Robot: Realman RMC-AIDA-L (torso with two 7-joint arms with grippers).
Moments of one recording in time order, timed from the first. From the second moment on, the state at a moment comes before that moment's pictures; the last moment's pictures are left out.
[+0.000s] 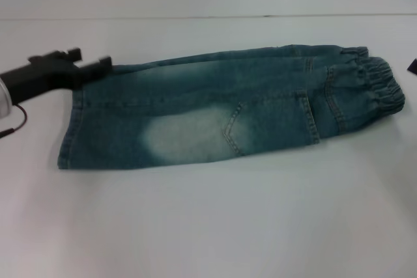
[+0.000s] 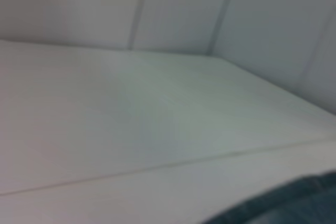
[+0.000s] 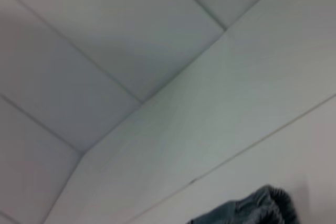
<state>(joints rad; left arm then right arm) -0.53 -2.16 0.53 0.80 2.05 1.16 -1.60 0.36 1.99 -0.50 -0.47 -1.68 -1.22 1.80</state>
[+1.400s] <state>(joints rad) -0.52 -2.17 0.75 0.83 2.04 1.16 -1.60 0.49 2.02 -0.53 -0.51 -1.93 -1.08 1.95</state>
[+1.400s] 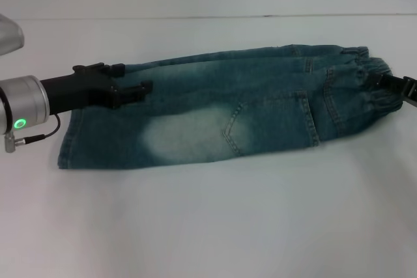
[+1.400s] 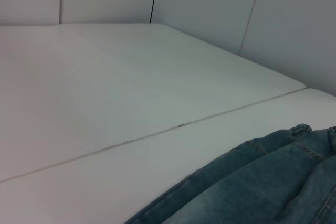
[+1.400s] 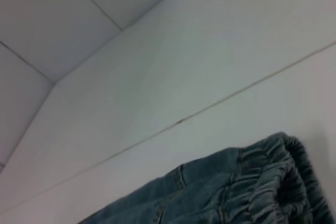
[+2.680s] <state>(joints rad) -0.58 -2.18 0.93 0.44 1.43 1.04 -1.13 0.46 2.01 -0.48 -0.58 -1.92 -1.27 1.96</state>
